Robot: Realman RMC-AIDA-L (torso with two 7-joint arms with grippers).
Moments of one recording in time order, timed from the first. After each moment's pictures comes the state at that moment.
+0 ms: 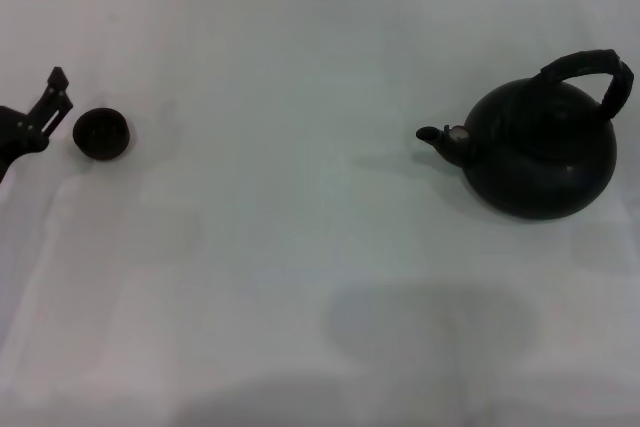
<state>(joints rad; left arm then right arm) -0.33 -2.08 -0.72 -0.05 -0.80 -1.25 2.82 0.27 2.02 -0.63 -0.01 2.34 1.30 -2.80</state>
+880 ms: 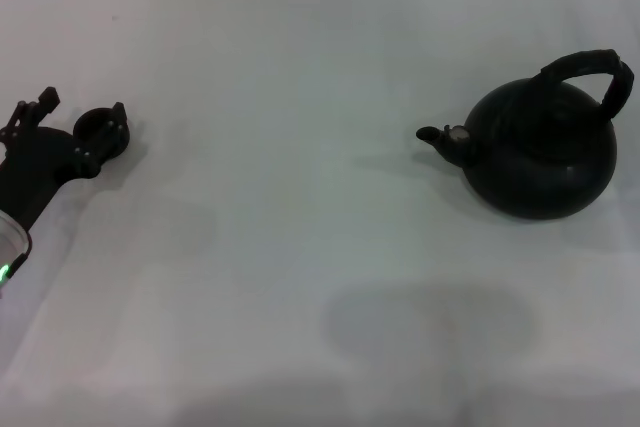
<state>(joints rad) -0.34 -2.08 -0.72 -0.07 -0.66 -1.13 2.82 0.31 2.01 -0.62 -0.03 2.34 1.25 -2.80</state>
